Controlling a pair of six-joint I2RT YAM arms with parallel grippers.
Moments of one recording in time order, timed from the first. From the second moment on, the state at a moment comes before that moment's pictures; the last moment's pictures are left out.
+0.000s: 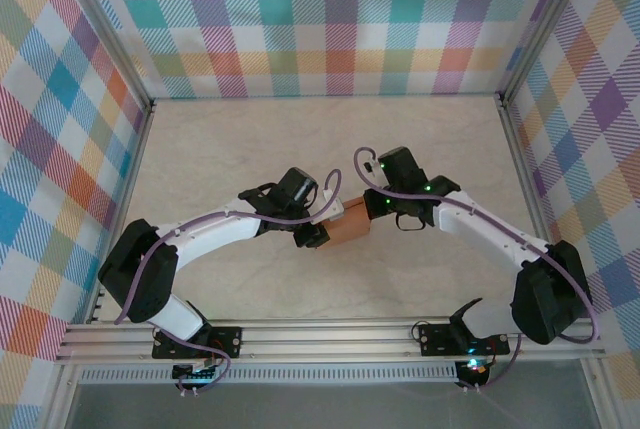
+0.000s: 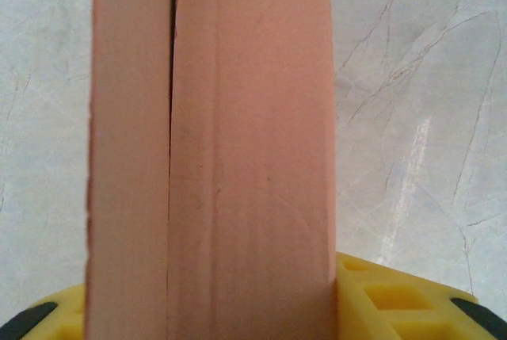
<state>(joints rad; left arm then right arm) -0.74 1.55 1.00 -0.45 0.24 0.39 0.60 1.36 0.99 -0.55 -0.07 0.24</state>
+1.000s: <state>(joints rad) -0.74 1.51 1.00 -0.49 0.22 0.33 0.62 1.32 0.89 -0.42 -0.02 0.17</state>
